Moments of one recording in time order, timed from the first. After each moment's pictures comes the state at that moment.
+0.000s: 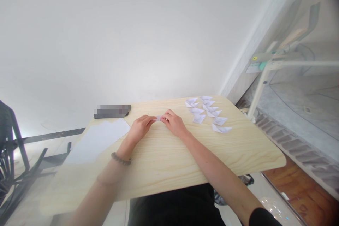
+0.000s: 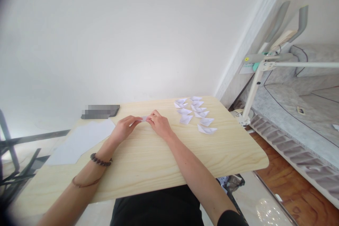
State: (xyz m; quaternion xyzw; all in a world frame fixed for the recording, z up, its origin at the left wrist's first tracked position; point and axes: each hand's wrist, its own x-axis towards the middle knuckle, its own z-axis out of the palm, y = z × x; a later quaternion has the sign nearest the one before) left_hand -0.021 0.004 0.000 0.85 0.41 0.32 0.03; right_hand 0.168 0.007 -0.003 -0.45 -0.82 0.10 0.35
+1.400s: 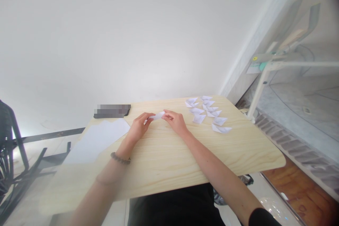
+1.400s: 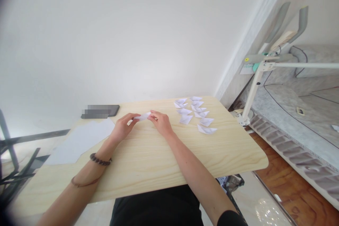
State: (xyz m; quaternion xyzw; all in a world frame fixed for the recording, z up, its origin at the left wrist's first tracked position) left_hand -0.017 0.001 0.007 0.81 0.43 0.39 0.09; right_hand 0.169 0.017 -0.012 -0.41 -0.72 0.27 0.50
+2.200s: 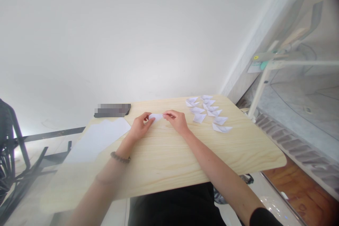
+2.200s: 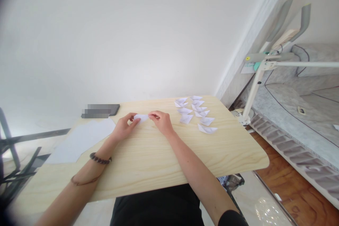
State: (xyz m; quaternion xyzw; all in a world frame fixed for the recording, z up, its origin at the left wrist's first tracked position) left_hand -0.017 0.001 0.004 0.76 0.50 0.38 0.17; right_hand 0.168 0.016 -0.011 -0.40 -0.68 0.31 0.53
